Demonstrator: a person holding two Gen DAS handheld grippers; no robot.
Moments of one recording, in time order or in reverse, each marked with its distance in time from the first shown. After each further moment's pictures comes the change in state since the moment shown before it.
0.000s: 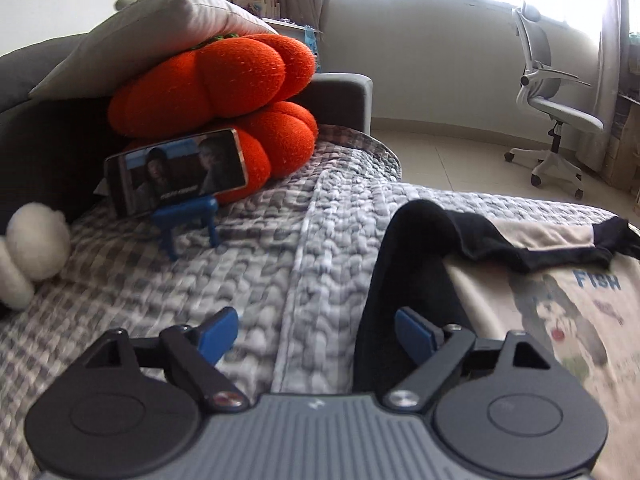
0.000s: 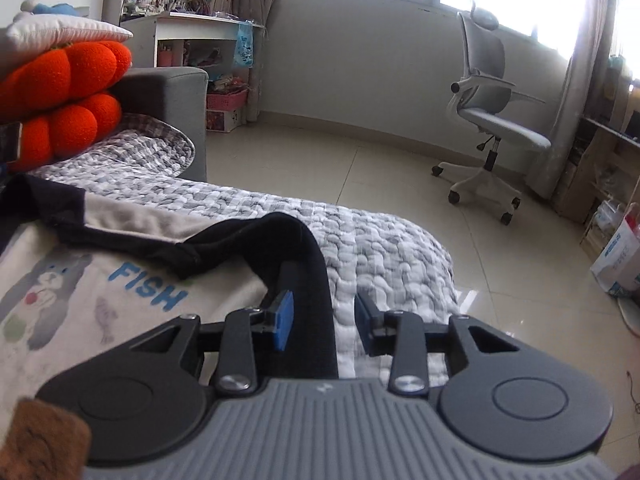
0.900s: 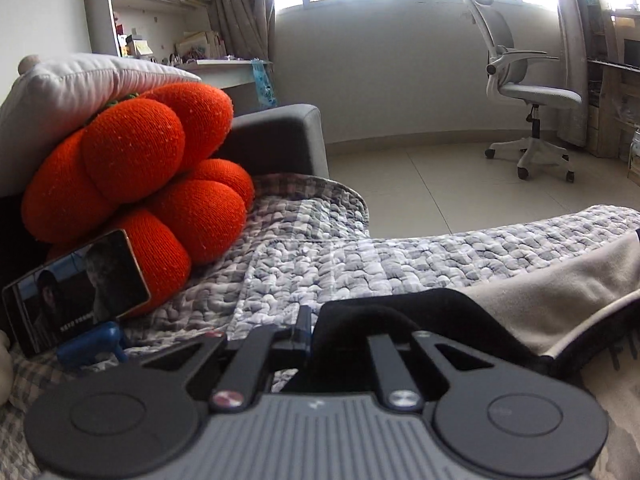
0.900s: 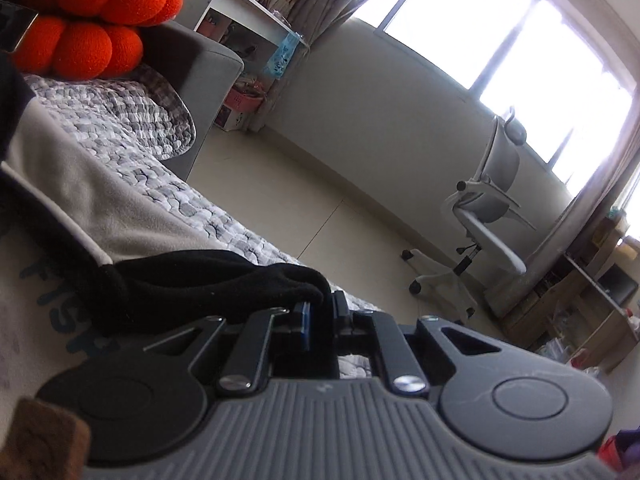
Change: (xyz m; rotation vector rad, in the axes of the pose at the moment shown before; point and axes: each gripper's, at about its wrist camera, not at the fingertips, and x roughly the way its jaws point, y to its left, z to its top) left arm 0.129 -0.085 0.091 0.191 -0.075 -0.018; right arm 0.094 0.058 0.072 -0.396 -0.109 -0.173
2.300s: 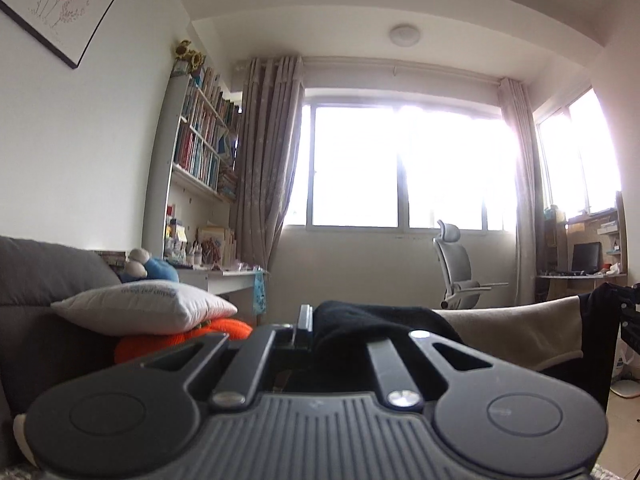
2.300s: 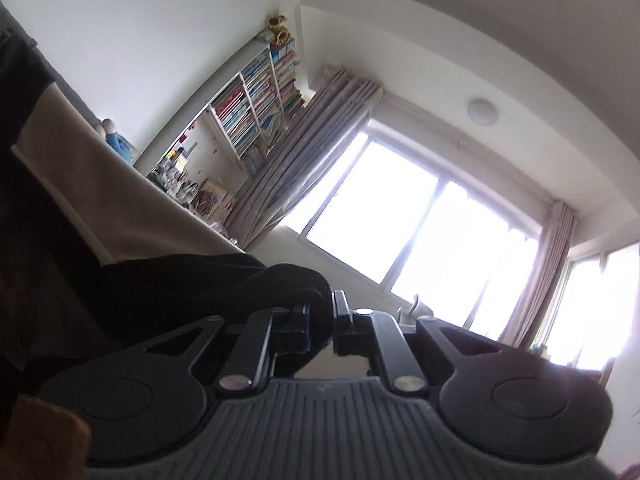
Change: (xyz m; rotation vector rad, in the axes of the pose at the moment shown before) left arm -0.375 0.073 -0.013 -0.174 -0.693 -0.103; right arm -0.302 -0.039 -0.010 -0.022 -0.650 -0.231
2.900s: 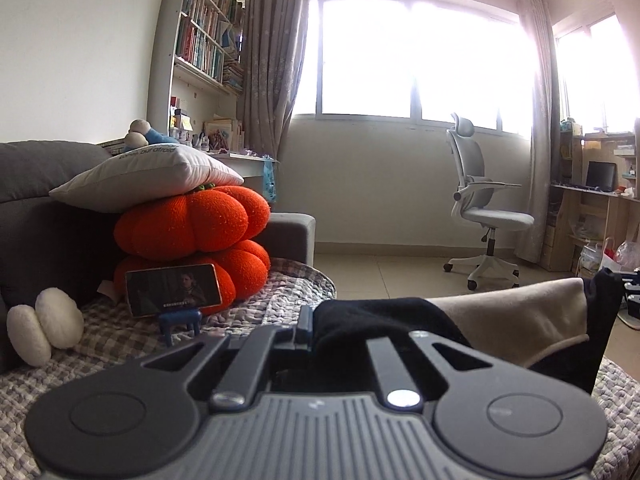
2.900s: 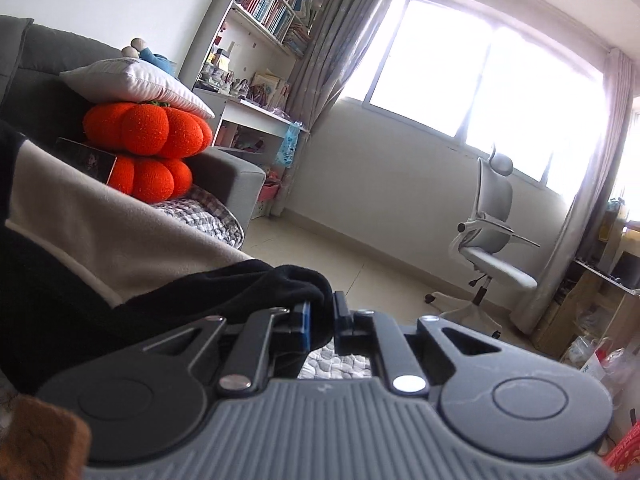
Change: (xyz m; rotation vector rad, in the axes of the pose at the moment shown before) left arm 0.017 -0.002 -0.116 -0.009 0.339 0.042; right arm 0.014 0.053 -0.077 0.225 0.410 0.246
